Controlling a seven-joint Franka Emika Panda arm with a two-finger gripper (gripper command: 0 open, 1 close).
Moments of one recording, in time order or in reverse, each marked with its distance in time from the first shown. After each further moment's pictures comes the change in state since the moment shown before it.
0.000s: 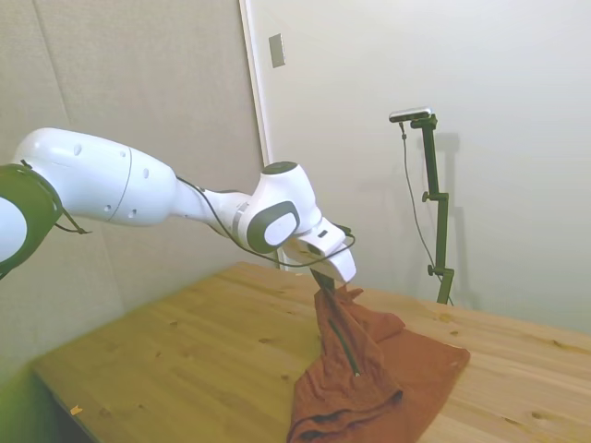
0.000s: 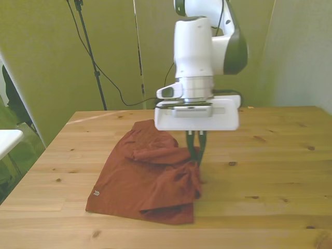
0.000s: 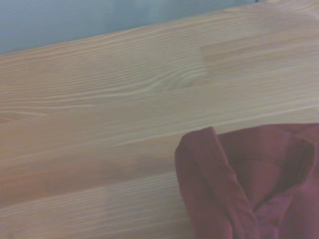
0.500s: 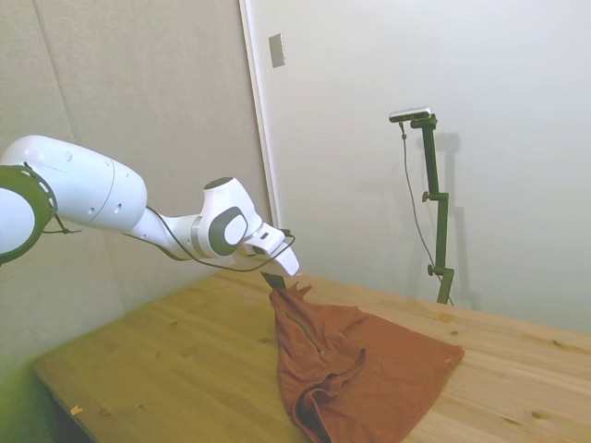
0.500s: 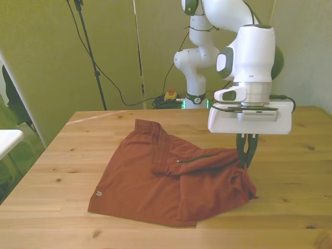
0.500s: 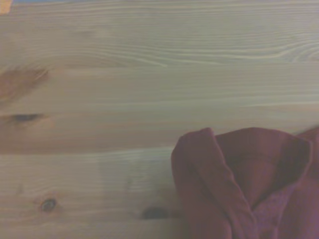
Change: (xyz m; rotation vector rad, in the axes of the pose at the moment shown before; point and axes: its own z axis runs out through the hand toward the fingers) arm -0.115 -0.045 0.024 -0.038 0.047 -0.152
